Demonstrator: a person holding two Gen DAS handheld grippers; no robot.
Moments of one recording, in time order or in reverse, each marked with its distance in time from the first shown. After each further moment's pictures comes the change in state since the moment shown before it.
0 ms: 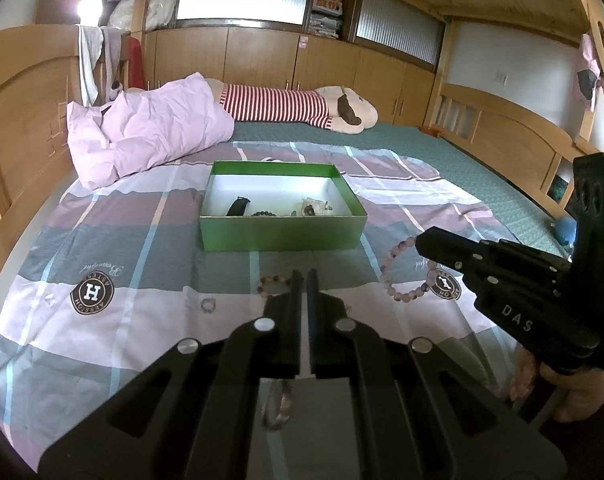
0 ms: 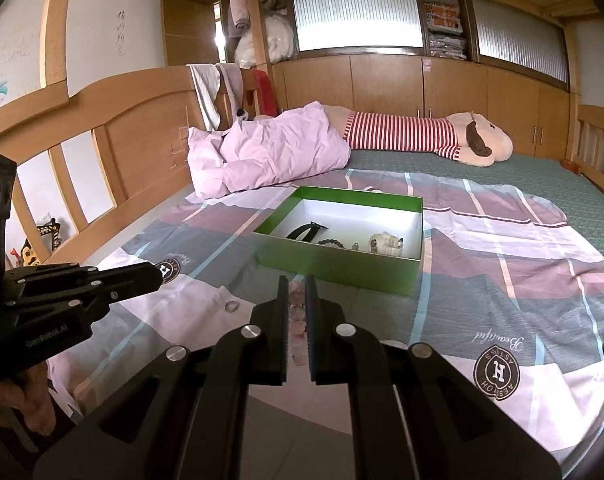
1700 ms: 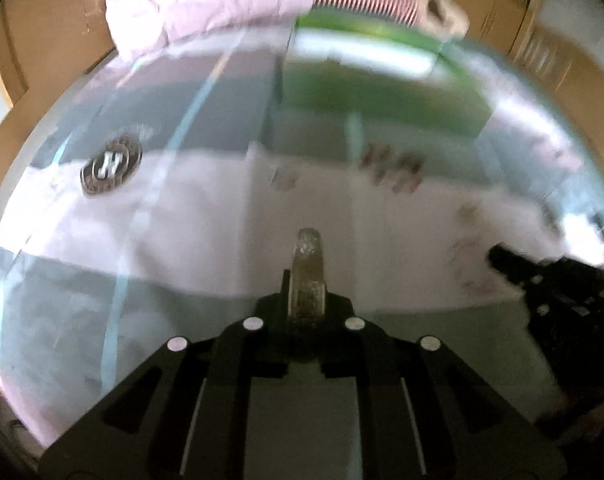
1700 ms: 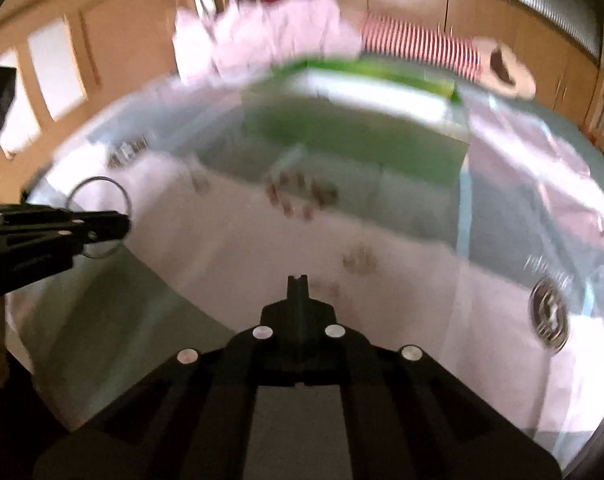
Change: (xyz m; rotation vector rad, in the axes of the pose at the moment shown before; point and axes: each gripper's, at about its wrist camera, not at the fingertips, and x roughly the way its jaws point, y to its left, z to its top) left arm 0.091 0.068 -0.060 -0.144 0.353 0.189; right arm 0.091 0.009 -0.070 -0.071 0.306 -0.019
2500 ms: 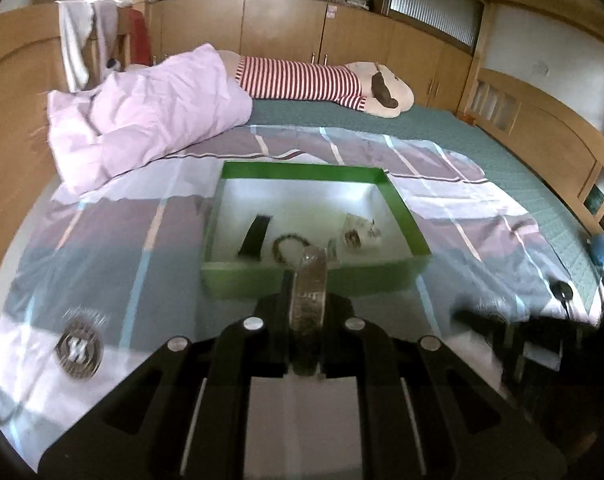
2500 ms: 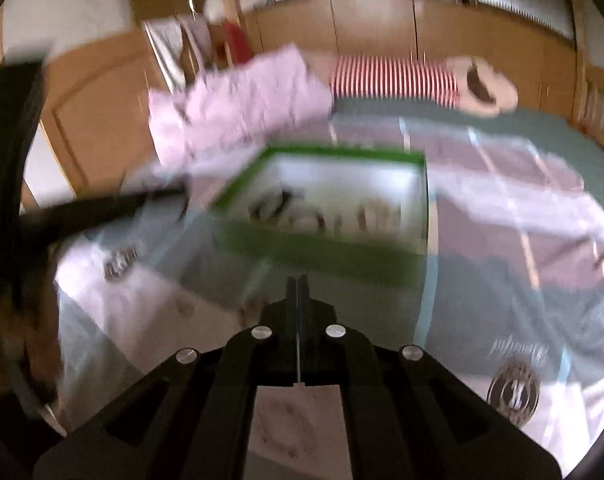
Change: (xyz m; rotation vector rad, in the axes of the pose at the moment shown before) left arm -0.004 -0.055 0.146 0.107 -0.227 -0.118; right arm -0.002 -0.060 0.076 0.129 -0.058 0.015
